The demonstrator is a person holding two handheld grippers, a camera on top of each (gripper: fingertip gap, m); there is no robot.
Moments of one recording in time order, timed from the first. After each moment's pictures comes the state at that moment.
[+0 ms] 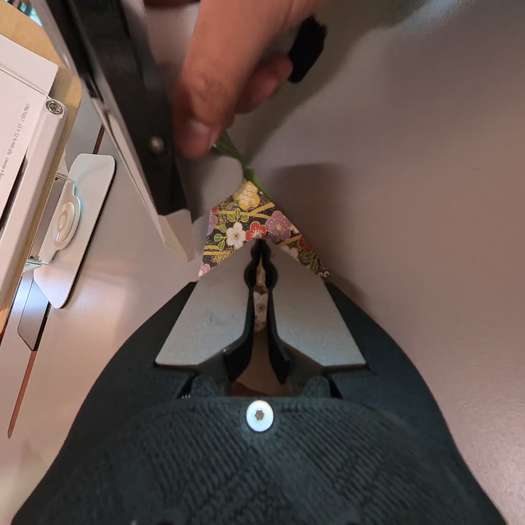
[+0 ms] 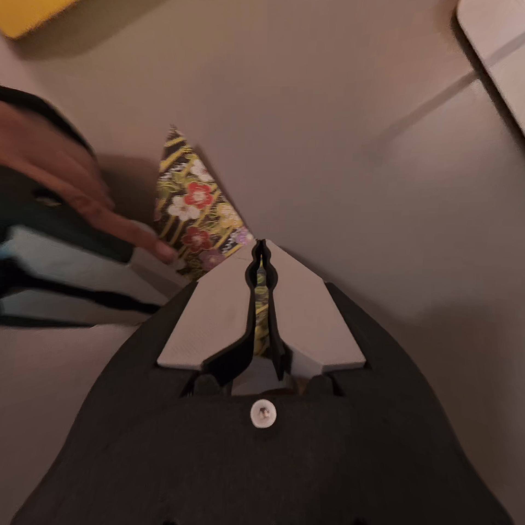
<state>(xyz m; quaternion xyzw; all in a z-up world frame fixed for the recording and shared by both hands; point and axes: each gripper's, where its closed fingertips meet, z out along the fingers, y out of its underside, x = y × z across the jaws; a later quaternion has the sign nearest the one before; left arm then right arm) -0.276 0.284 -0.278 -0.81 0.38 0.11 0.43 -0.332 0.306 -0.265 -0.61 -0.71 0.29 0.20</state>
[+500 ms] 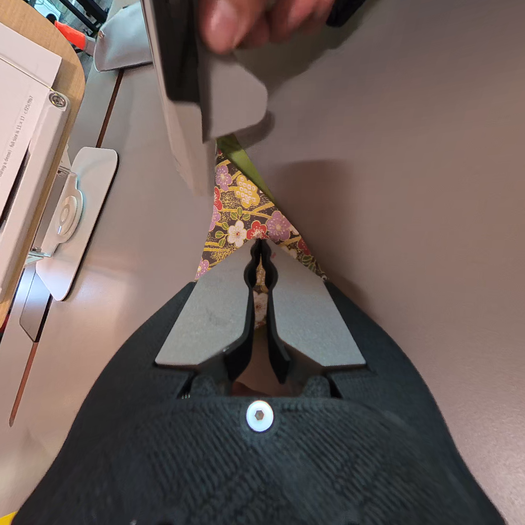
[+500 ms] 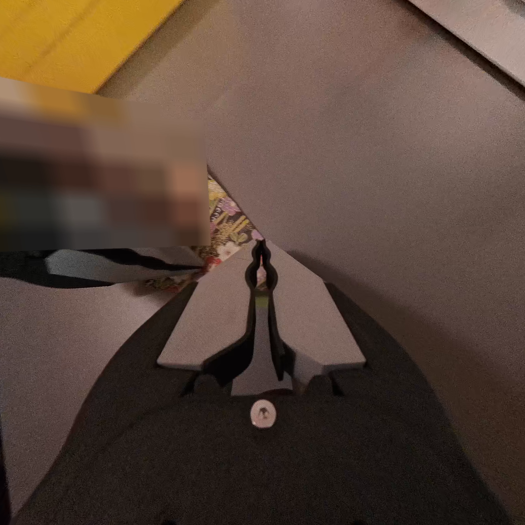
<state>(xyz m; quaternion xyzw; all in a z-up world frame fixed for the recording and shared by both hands) -0.277 0.283 -0.279 -0.82 0.37 0.12 0.43 -0.298 0.332 -0.256 -0.65 -0.63 0.39 0.18</state>
